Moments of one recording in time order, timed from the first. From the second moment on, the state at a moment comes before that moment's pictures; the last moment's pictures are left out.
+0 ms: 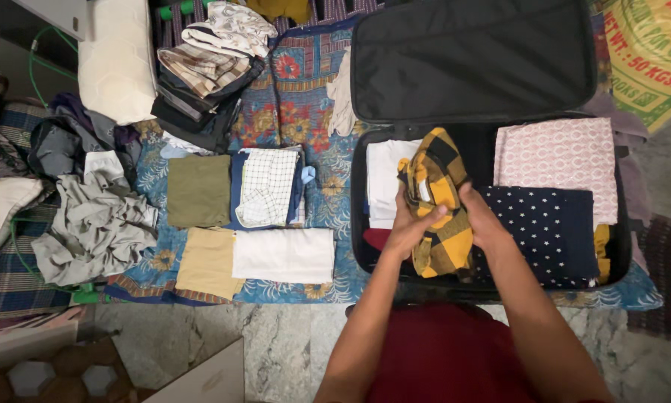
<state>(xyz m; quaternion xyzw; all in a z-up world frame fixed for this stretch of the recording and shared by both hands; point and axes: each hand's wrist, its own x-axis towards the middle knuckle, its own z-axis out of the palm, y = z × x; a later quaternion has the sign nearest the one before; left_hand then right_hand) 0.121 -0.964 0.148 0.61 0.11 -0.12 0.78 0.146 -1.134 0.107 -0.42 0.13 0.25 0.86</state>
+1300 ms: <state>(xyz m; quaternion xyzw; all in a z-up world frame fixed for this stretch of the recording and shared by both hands) 0.124 -0.840 0.033 0.43 0.28 -0.08 0.85 0.122 -1.113 0.096 -0.99 0.05 0.14 0.06</state>
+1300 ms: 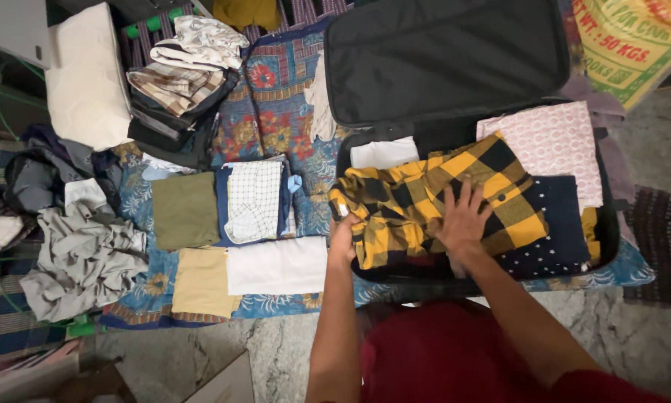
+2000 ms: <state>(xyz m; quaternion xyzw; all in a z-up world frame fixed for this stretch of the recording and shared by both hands) 0.114 -0.750 0.052 0.42 0.29 -0.05 0.86 0.168 -1.391 0.083 -0.83 0.16 -0.02 0.54</state>
